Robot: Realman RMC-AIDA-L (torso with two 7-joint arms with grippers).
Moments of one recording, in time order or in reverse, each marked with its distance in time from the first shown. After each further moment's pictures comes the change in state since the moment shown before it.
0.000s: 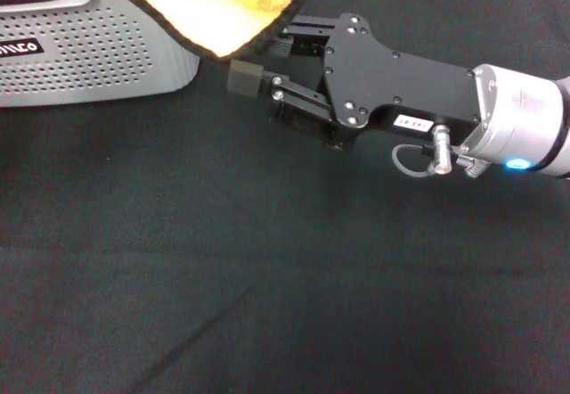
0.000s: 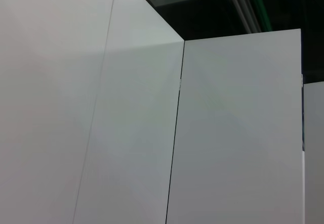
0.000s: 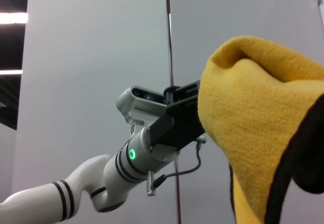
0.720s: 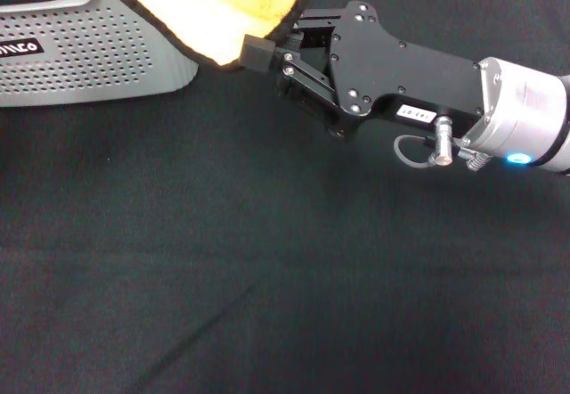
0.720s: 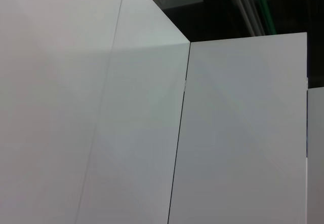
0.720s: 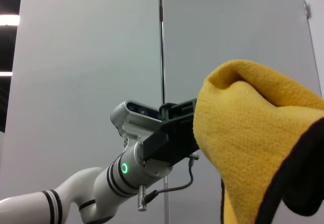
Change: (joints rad) left arm -0.004 0.001 0.005 -0.065 -0.001 0.004 0.037; right arm -0.007 0.000 0.000 -0.002 0.029 0.008 -0.031
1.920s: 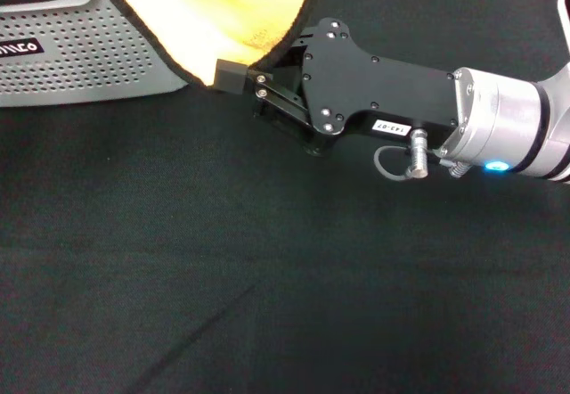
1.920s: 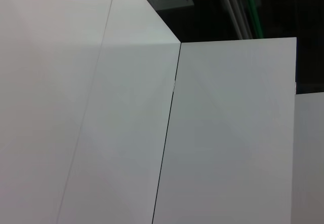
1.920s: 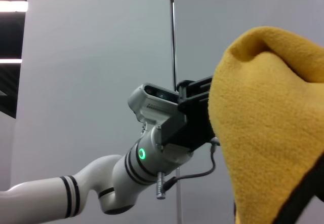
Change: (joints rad) left arm -0.025 -0.003 0.041 -0.047 -0.008 -0.001 0.016; right arm 0.022 0.000 -0.086 -0.013 0.040 0.045 -0.013
